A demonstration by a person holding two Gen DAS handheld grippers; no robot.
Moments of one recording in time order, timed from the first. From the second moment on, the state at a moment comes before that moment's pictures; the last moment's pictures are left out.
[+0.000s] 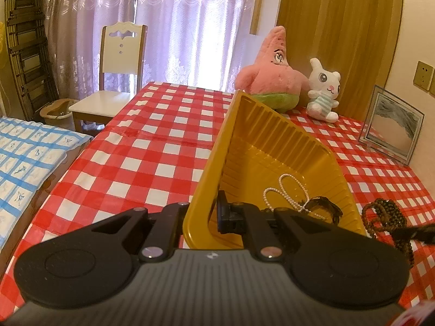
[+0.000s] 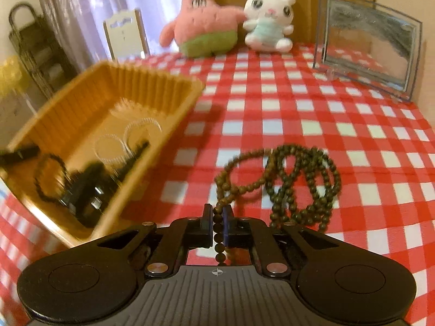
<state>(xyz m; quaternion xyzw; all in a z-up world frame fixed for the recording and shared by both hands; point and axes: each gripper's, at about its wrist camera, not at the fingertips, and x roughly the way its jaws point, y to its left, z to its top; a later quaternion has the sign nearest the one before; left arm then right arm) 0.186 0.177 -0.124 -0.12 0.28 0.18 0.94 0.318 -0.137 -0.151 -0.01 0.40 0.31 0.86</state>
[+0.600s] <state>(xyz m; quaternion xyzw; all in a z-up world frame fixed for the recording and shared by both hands) 0.187 0.172 -0.118 -0.12 0.27 0.18 0.94 0.299 -0.187 -0.021 0.02 0.28 0.32 0.91</state>
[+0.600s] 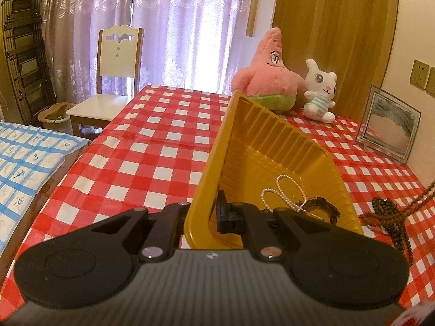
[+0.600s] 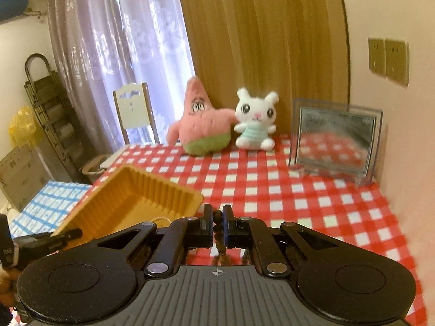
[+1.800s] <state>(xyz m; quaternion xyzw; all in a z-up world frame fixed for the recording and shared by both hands) 0.187 0.168 -0.111 -0.12 0.27 0.17 0.94 0.290 -0.073 0.055 0.02 0.24 0.46 0.85</state>
